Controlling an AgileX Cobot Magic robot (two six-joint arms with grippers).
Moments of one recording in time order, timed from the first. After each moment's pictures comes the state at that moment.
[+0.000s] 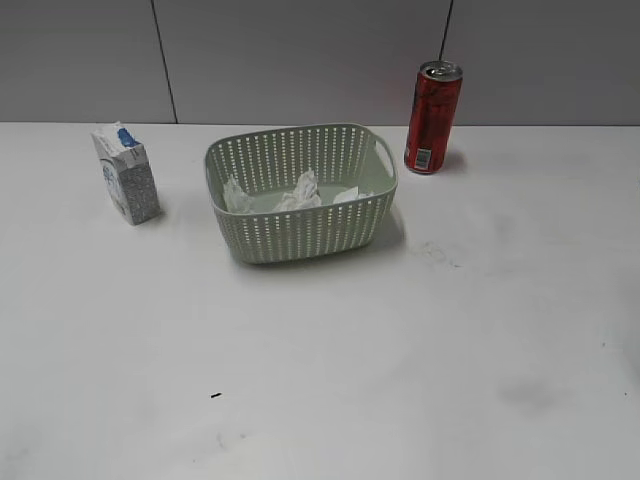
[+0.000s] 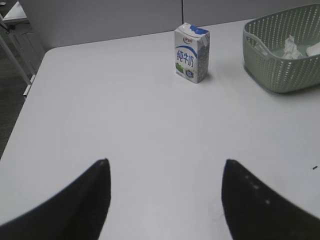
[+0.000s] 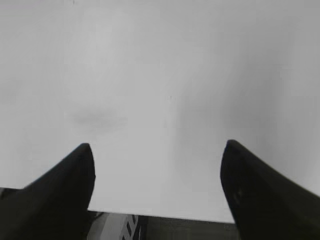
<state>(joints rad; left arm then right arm) -0.07 -0.01 -0.51 -0.15 1.05 0.18 0.05 1.37 -1.13 0.05 1.17 -0.05</state>
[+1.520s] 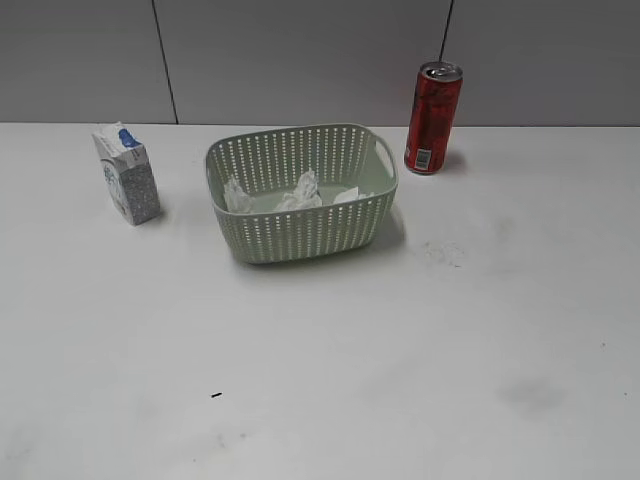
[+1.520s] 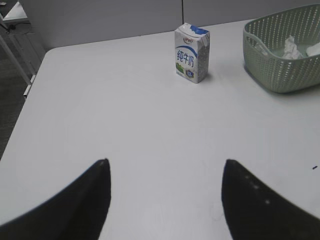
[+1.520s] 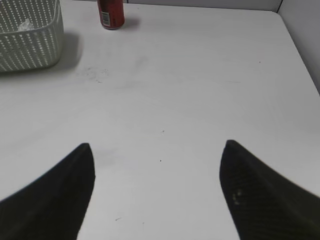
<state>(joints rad) -0.07 -0.01 -0.51 -0.15 1.05 0.18 0.05 -0.01 -0.43 0.05 0.94 -0.05</state>
